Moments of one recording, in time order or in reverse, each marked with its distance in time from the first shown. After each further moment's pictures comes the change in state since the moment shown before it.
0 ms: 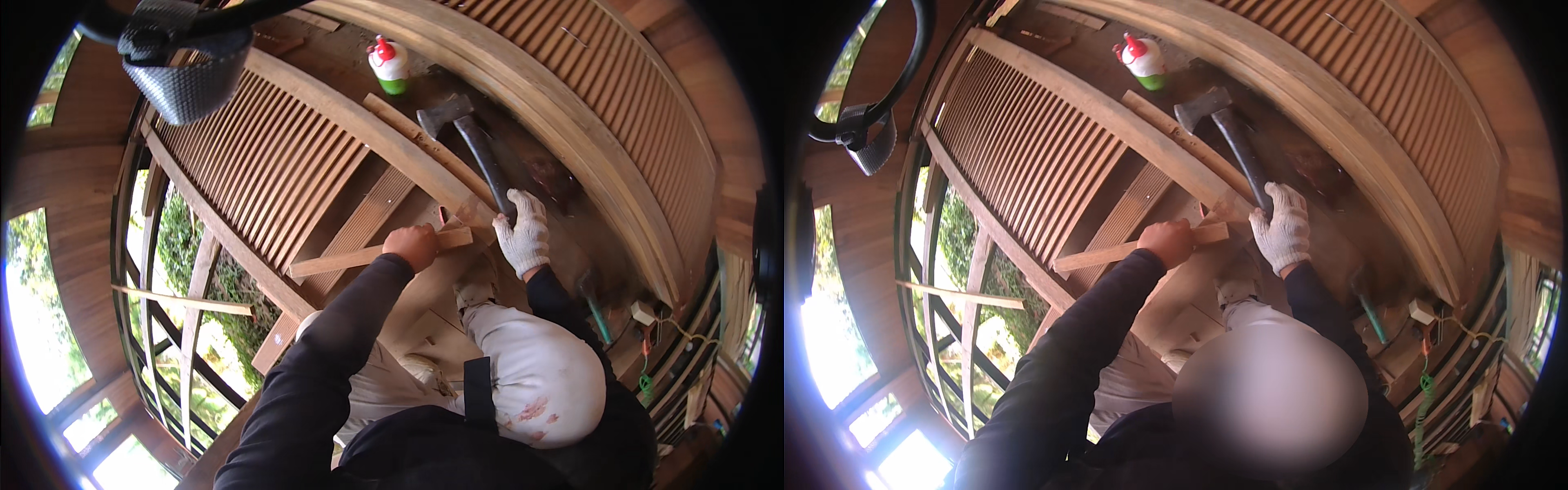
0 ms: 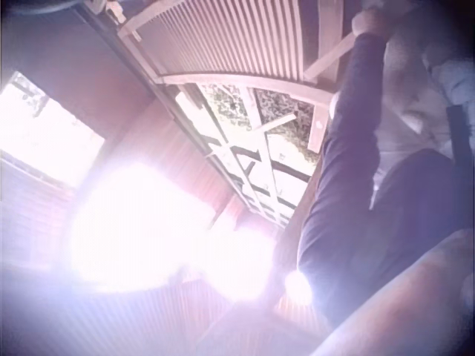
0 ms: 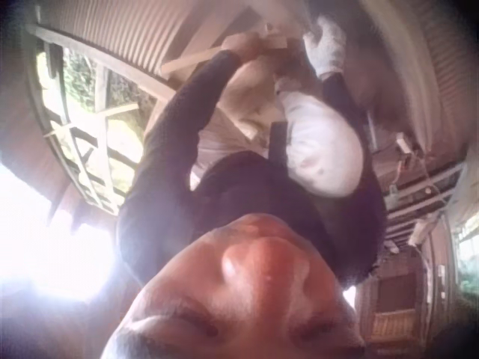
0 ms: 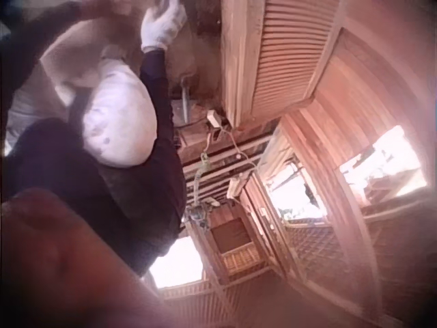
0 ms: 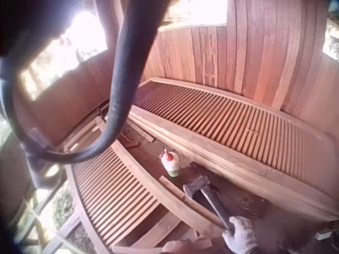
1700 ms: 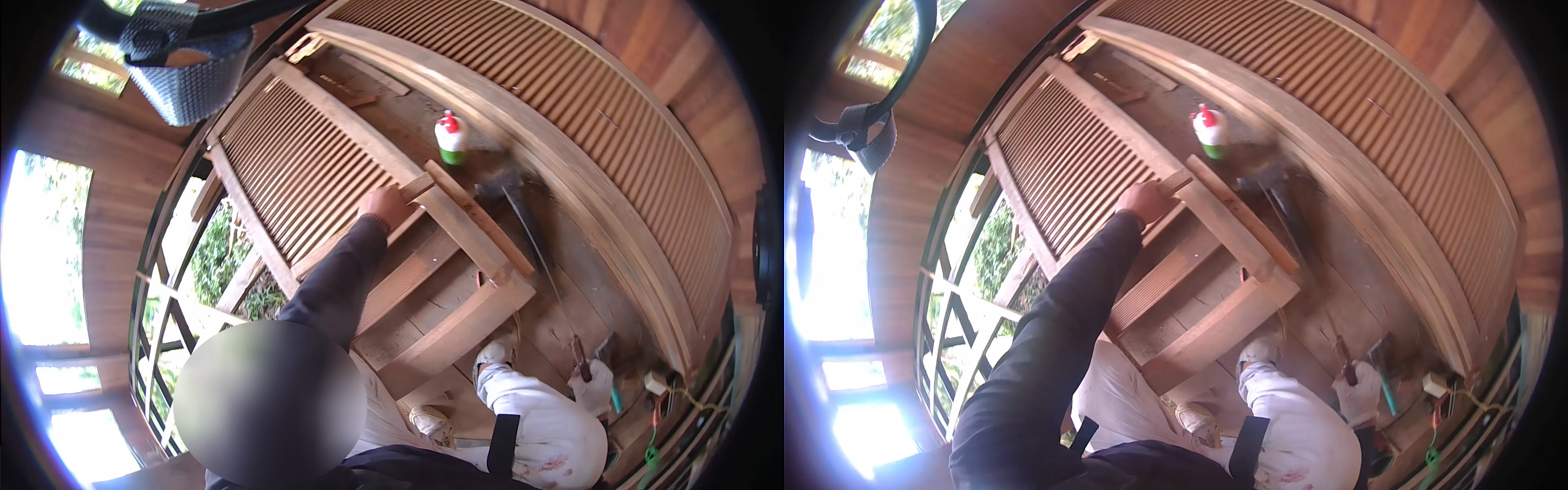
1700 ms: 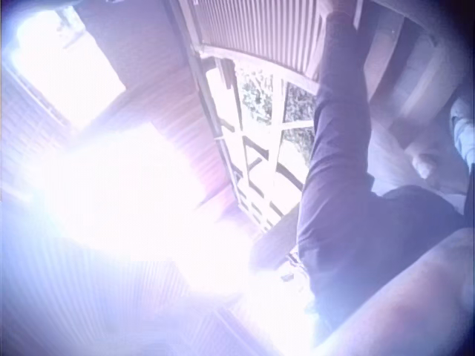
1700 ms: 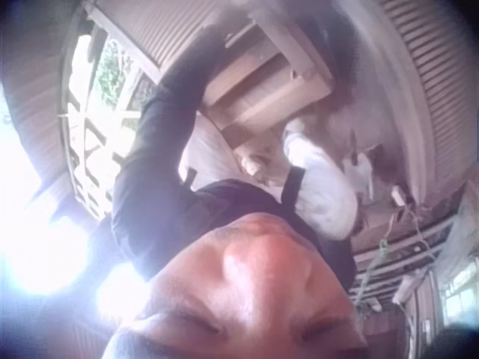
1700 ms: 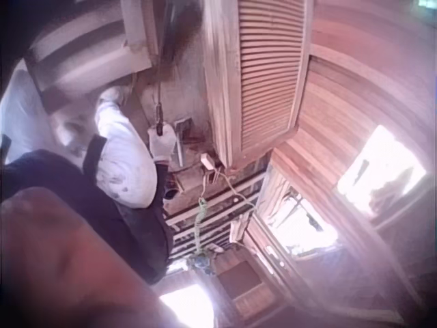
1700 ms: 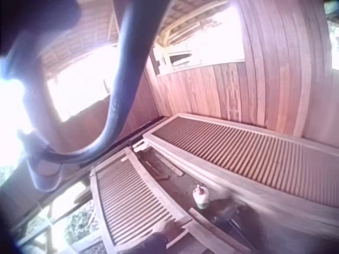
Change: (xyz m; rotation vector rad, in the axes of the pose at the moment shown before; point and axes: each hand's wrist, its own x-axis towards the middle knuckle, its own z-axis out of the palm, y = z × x) left_hand 0.057 -0.148 -0.159 0.125 0.410 -0.281; right_hand -0.163 0.020 -0.138 0.209 -0.206 0.502
